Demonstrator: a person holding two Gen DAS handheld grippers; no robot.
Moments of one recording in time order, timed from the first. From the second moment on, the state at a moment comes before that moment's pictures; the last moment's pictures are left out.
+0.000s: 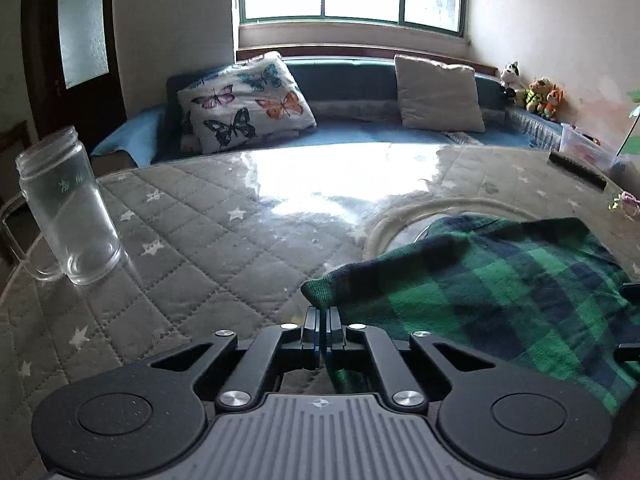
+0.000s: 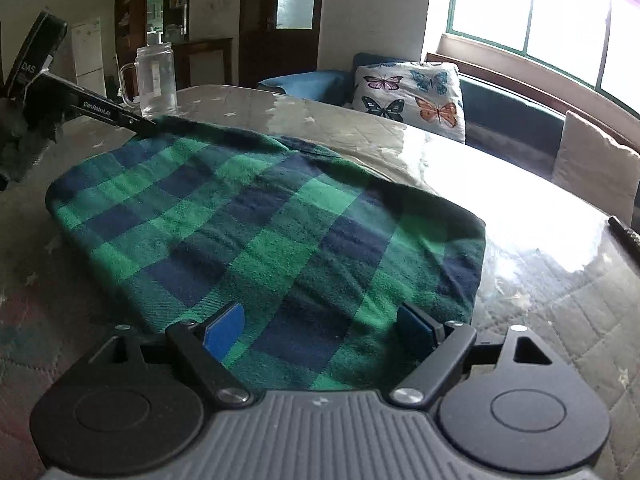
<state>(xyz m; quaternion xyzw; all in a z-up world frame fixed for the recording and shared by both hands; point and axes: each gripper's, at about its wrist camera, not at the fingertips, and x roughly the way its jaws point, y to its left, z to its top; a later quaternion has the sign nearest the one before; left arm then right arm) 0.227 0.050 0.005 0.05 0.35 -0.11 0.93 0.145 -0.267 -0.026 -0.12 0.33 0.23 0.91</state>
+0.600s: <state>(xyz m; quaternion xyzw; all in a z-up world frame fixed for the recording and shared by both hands) 0.237 0.021 0.019 0.04 0.33 -0.13 0.93 0.235 -0.302 0.002 -0.01 0.37 0.20 0.91</state>
